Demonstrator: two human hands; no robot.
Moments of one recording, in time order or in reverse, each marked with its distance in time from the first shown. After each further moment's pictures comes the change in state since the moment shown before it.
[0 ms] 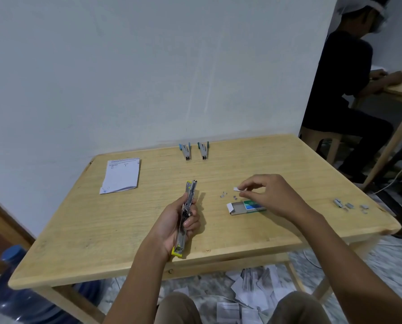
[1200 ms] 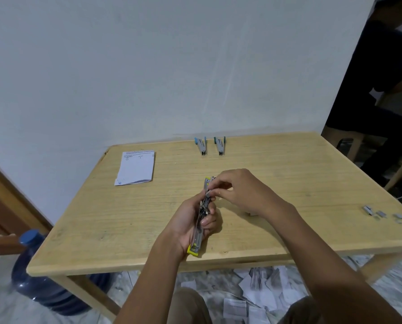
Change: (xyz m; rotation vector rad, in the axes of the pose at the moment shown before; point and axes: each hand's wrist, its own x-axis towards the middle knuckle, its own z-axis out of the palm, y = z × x) left_hand 0.003 0.001 0.002 -0.196 -0.142 -0.066; right_hand 0.044 -0.062 0.068 -0.033 -0.184 -0.183
